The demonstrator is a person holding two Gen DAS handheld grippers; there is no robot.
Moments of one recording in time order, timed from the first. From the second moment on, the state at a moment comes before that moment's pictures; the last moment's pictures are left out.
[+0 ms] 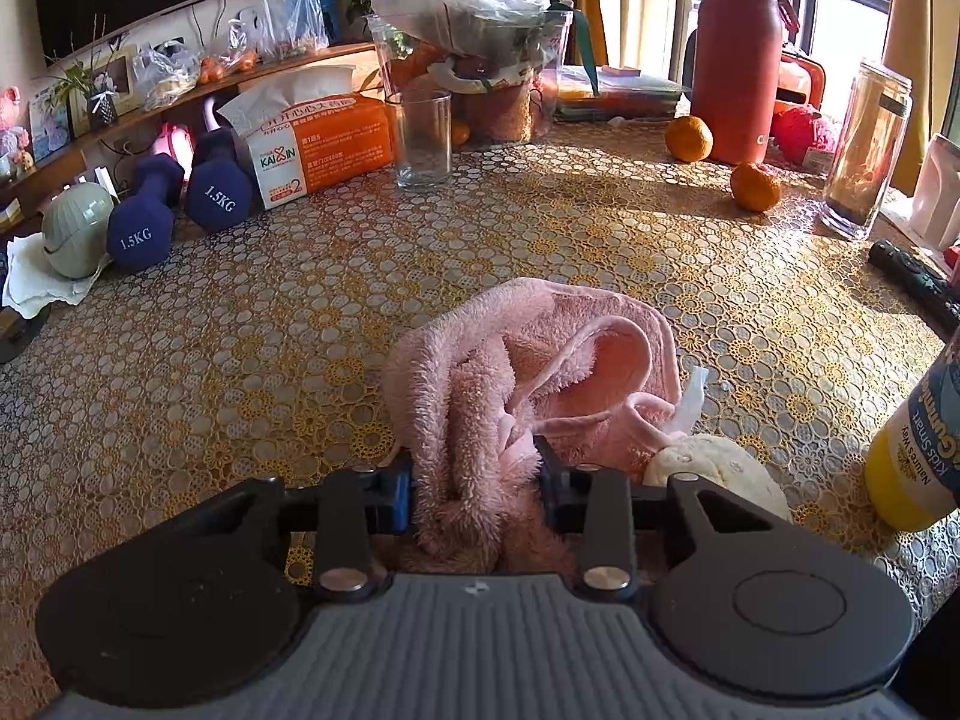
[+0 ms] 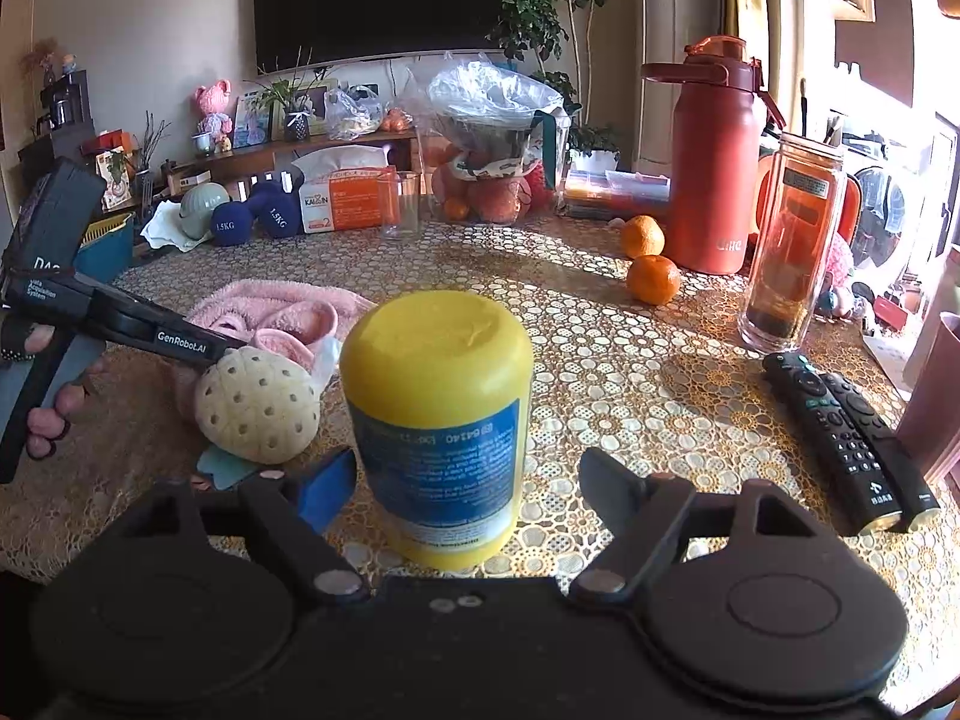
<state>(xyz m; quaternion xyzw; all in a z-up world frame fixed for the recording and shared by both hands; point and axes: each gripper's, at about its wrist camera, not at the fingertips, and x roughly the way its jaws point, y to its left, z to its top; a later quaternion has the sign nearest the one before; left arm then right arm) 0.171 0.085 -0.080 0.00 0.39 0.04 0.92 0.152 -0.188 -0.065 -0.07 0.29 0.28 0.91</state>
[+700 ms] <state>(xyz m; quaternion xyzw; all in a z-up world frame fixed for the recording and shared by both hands) 0.126 0.031 0.019 0.01 0.31 -0.05 0.95 0.156 -0.172 -0.064 -0.10 0.27 0.30 0.91</state>
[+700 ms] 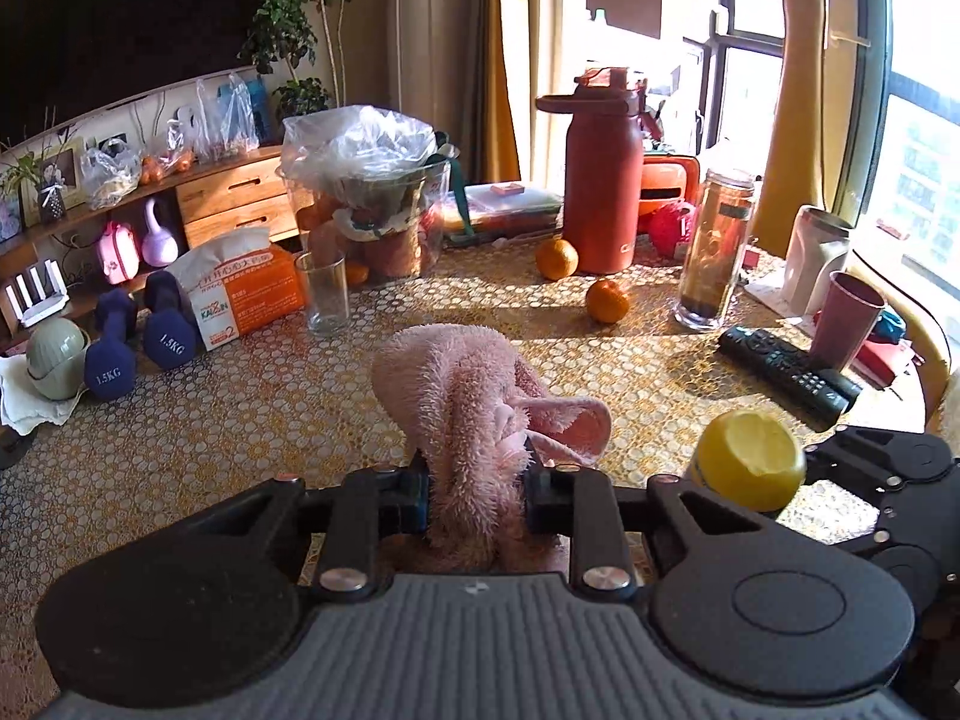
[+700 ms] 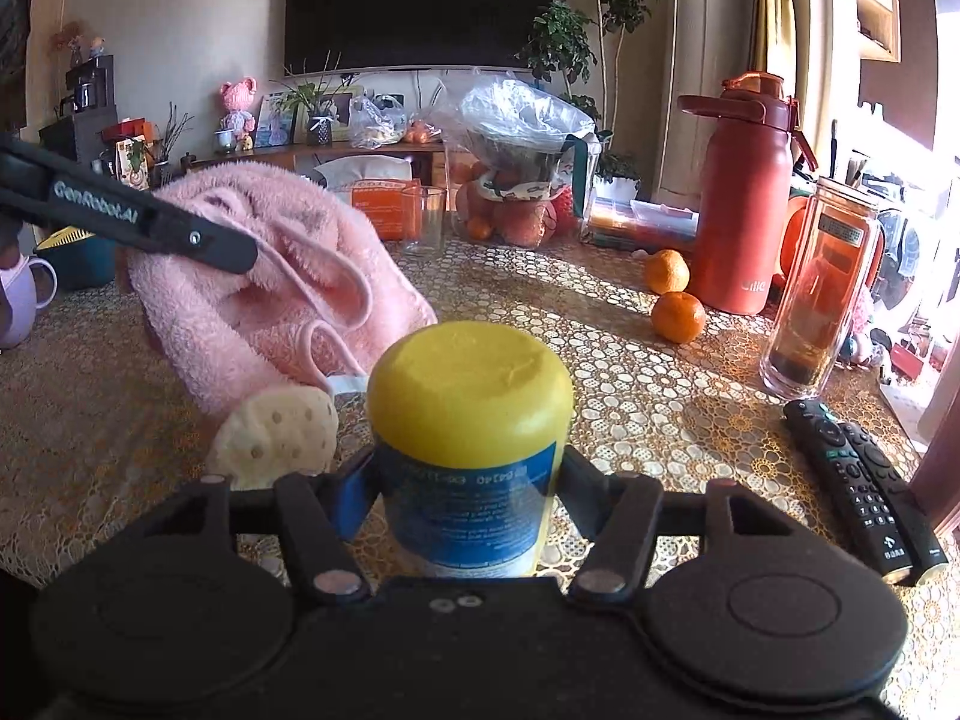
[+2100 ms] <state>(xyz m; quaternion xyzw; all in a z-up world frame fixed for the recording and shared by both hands) 0.130 -0.044 0.057 -0.05 0.34 -0.24 0.91 0.154 -0.167 -0.060 -0.12 0.25 0.31 0.91</state>
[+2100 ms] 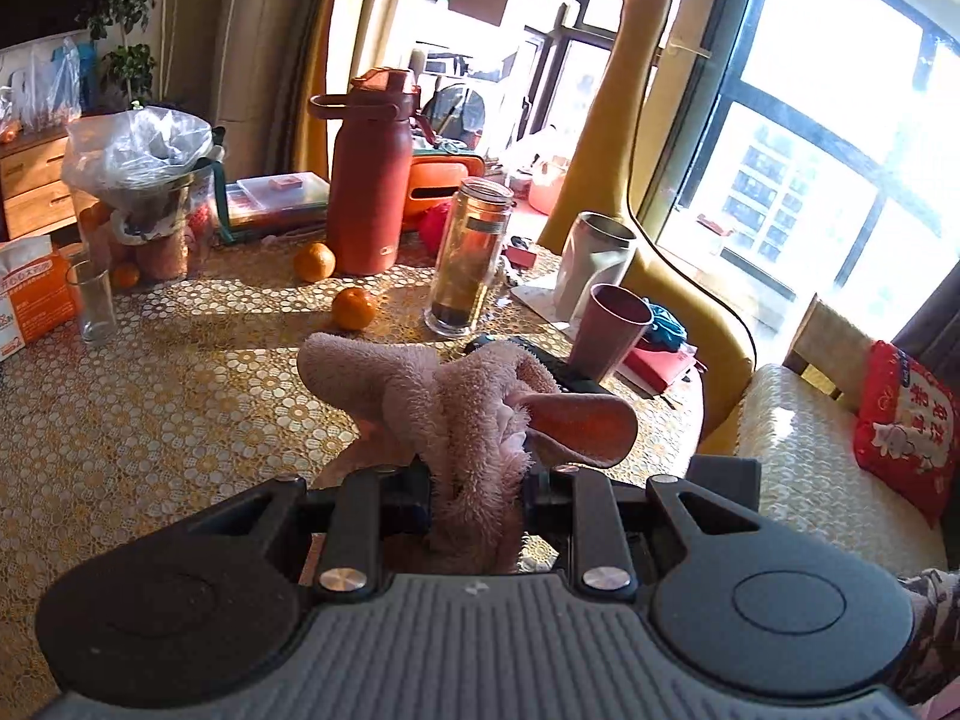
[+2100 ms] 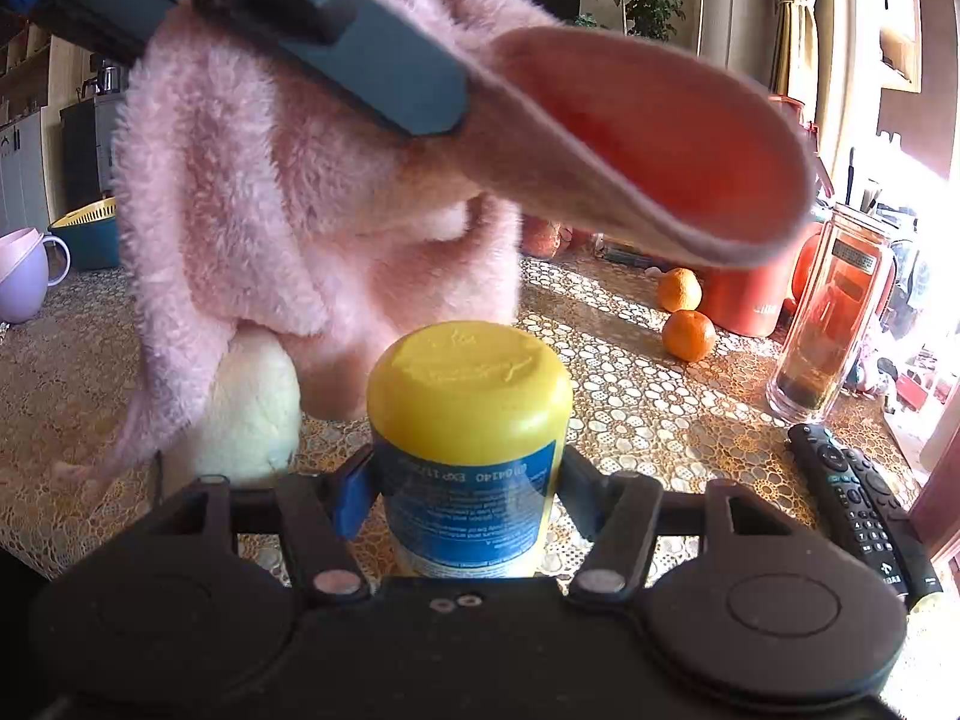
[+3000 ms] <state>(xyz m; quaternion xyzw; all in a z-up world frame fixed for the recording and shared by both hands) 0.168 0.005 -0.002 -0.14 0.39 -0.17 0.89 0.146 -0.166 -0.058 -0.11 0.25 0.31 0.91</state>
